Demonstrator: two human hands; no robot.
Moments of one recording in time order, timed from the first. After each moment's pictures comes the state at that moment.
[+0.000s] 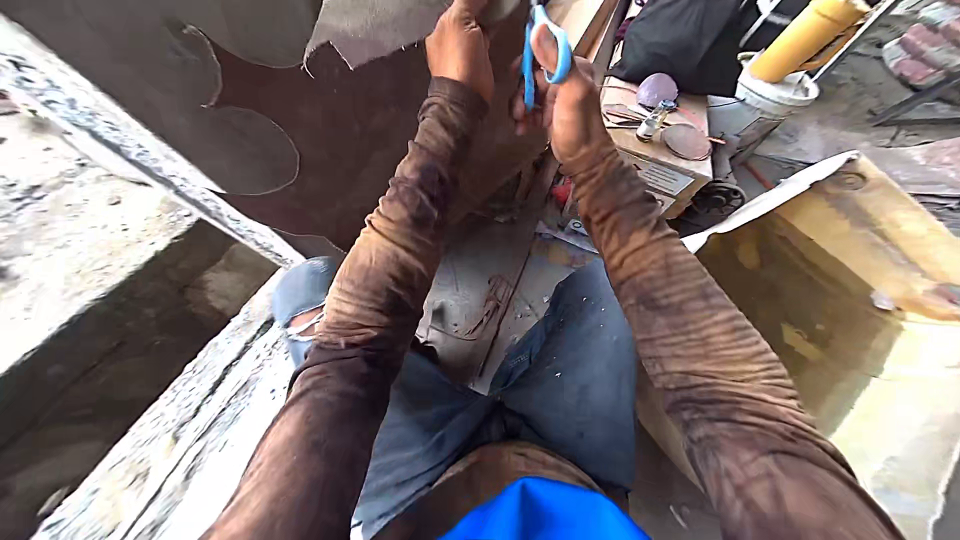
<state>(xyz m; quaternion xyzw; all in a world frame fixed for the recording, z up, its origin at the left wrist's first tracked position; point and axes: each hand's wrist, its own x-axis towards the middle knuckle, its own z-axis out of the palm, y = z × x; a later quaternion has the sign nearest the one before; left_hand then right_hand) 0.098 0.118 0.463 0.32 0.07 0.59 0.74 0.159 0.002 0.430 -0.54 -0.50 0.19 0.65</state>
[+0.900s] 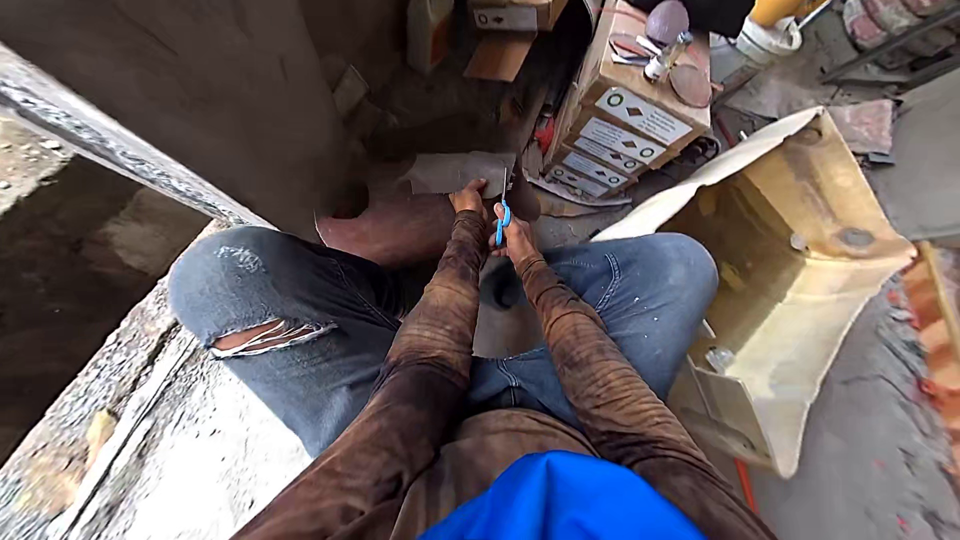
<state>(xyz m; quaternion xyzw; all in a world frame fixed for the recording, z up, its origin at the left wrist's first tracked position) 0.116 0.053 0.100 0.16 0.43 0.41 0.79 0.102 -0.076 0.140 -0.78 -0.12 0.39 0.47</state>
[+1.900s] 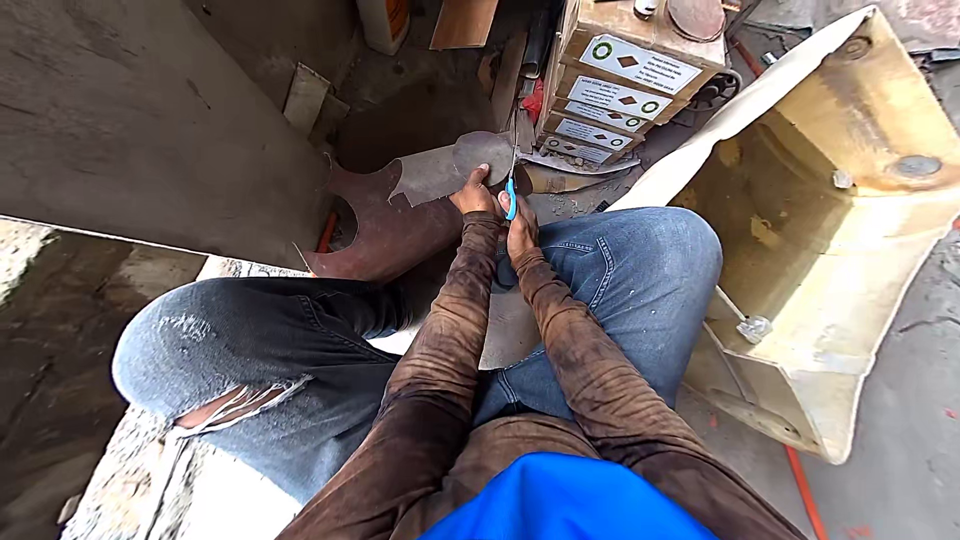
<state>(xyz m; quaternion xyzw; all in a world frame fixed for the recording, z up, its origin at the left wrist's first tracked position) 0.159 0.016 0.113 0.11 0.38 0.50 0.77 0.132 -0.076 0.104 -0.77 -0.16 0.17 0.60</state>
